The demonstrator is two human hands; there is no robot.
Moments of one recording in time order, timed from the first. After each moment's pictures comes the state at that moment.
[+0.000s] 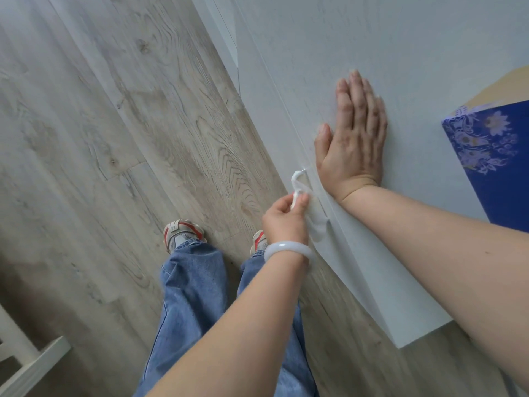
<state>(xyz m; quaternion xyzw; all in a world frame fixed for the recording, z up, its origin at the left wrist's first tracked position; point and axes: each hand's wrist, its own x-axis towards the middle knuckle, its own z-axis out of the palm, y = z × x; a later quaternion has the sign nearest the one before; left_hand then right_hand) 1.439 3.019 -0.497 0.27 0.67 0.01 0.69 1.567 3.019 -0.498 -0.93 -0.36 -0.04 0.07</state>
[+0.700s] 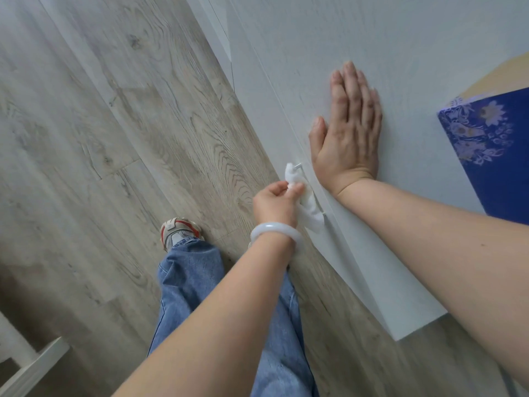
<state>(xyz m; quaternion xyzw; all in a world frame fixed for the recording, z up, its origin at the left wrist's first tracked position) 1.444 3.040 -0.504 0.35 0.65 -0.04 0.67 1.567 3.018 -0.500 -0.93 -0.36 -0.04 0.06</state>
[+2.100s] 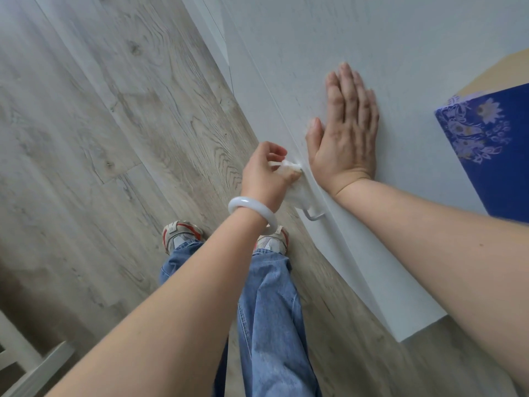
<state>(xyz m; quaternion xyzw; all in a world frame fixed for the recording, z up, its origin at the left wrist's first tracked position) 1.454 3.086 -0.508 0.59 0.51 -0.03 0.63 1.567 3.018 -0.501 -0.93 -0.36 -0.04 0.07</state>
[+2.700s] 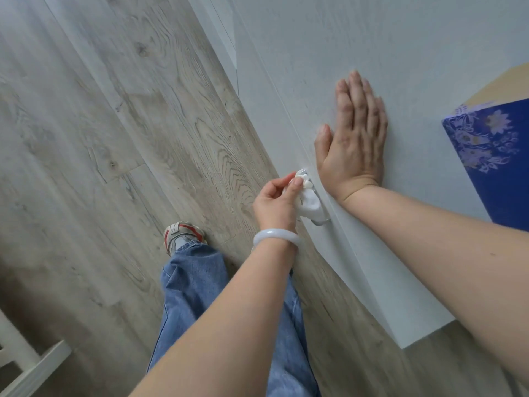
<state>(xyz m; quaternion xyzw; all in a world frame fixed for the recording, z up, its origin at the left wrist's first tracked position) 1.445 3.043 -0.511 0.21 0.62 0.12 0.75 1.567 3.019 -0.501 -0.93 -0.36 -0.05 0.06</state>
